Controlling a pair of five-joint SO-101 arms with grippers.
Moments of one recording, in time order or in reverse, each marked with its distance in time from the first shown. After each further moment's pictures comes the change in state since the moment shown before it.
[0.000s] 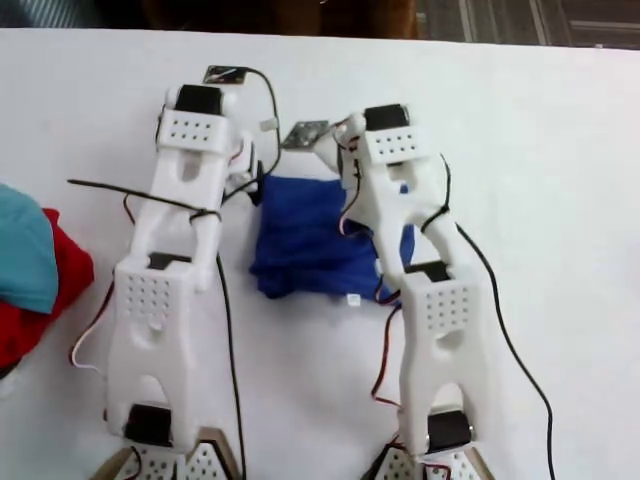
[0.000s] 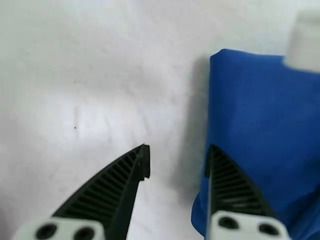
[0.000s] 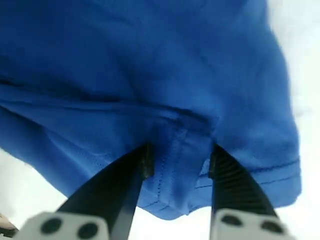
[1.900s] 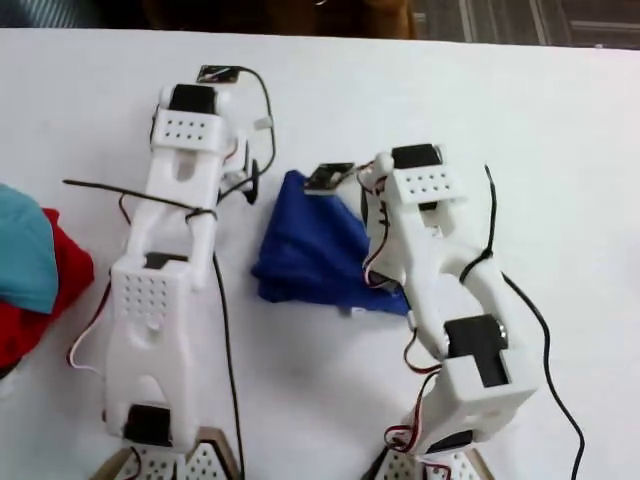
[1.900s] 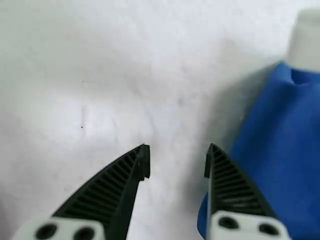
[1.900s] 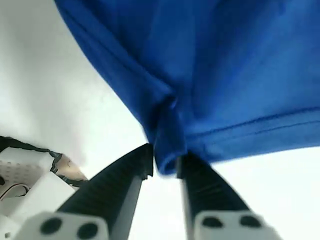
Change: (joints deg) left arm -1.1 0.0 0.0 0.0 0.0; right arm 2.0 -36.3 45.5 -3.2 -2.9
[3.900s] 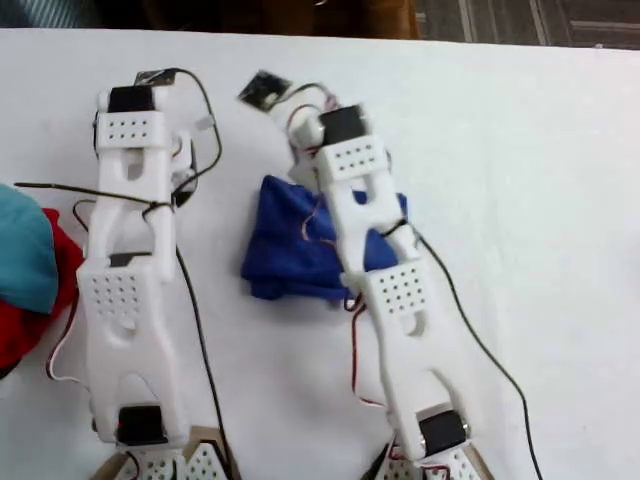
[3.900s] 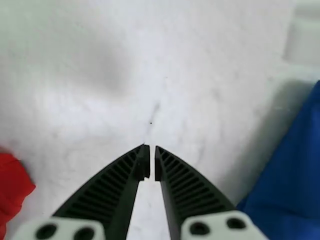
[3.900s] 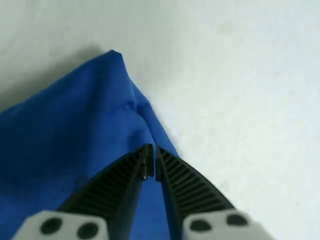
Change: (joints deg) left arm -10.7 0.0 1.8 0.2 -2.2; right arm -8.4 57.5 -93.1 3.0 -15.0
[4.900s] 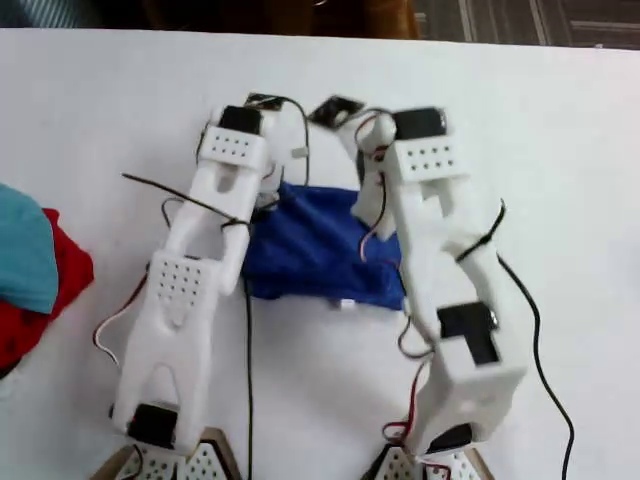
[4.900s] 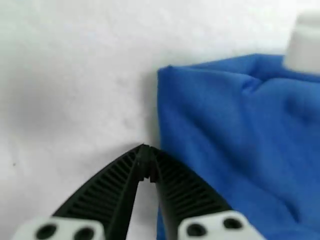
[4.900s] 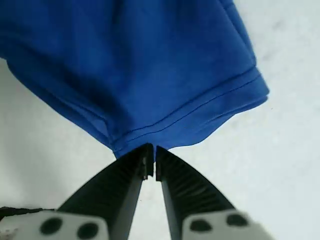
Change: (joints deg) left arm 17.2 15.1 -12.7 -0.4 1.8; right arm 6.2 -54.7 78.3 -4.8 1.7
